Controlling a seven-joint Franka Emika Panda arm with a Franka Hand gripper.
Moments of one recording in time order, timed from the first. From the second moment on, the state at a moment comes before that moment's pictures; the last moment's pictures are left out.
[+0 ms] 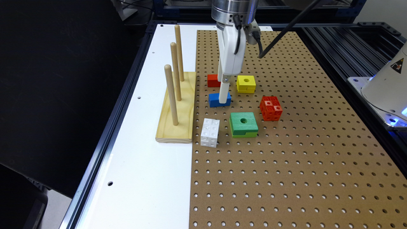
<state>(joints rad) 0.01 0.22 0.05 -2.40 0.02 2.65 0.81</state>
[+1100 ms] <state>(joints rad) 0.01 0.36 0.05 -2.36 0.02 2.74 0.81</state>
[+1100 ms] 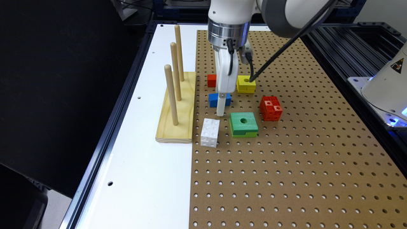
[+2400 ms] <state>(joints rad) 0.01 0.28 0.05 -2.37 0.02 2.67 0.81</state>
